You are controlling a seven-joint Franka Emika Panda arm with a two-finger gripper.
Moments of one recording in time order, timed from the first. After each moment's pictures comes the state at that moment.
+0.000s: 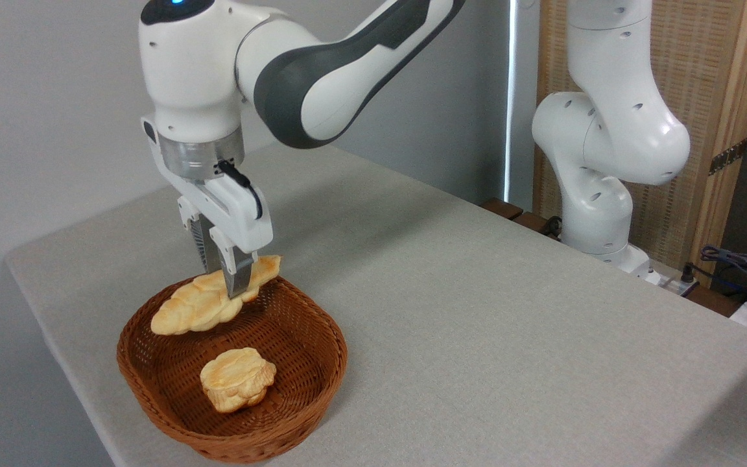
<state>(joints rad) -0.02 0.12 -0.17 -1.79 -0.23 2.00 0.61</state>
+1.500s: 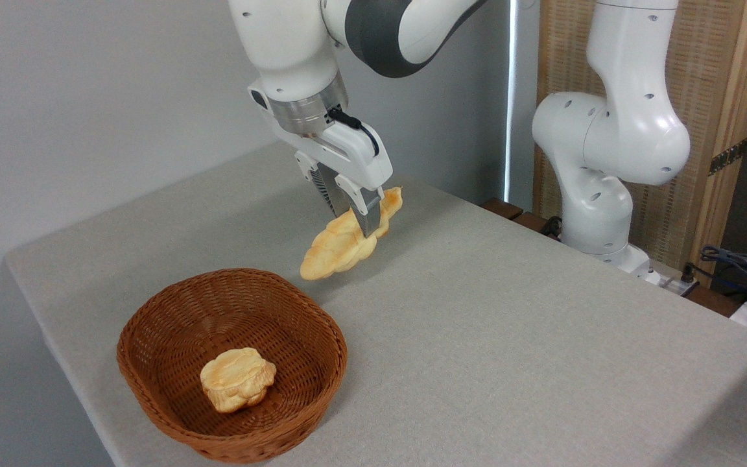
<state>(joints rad) -0.03 -0.20 -0.13 -2.06 -0.22 1.62 0.62</state>
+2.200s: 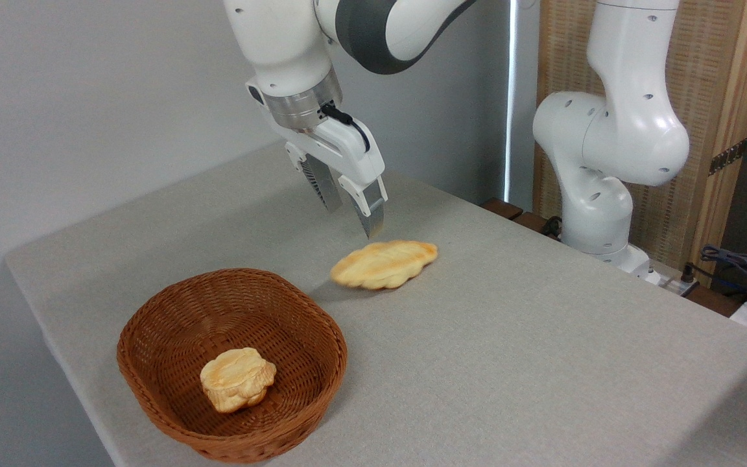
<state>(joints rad) -0.06 -0.20 -0.14 -2.06 -0.21 1.63 0.62</state>
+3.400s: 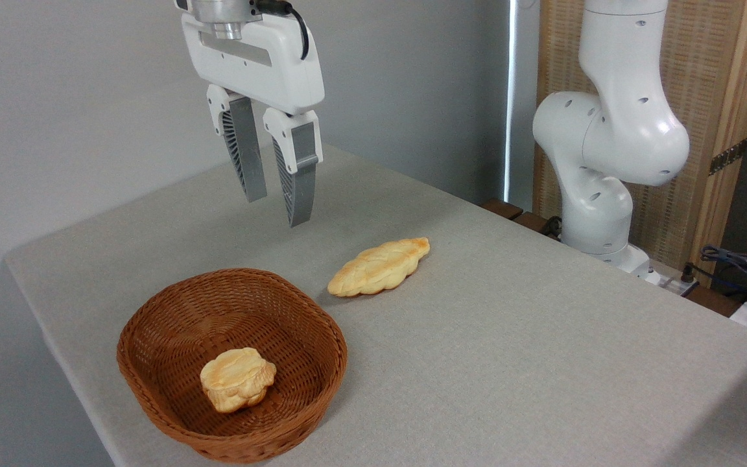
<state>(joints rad) -0.05 -0.06 -0.06 -1.63 0.00 1.65 0.65</state>
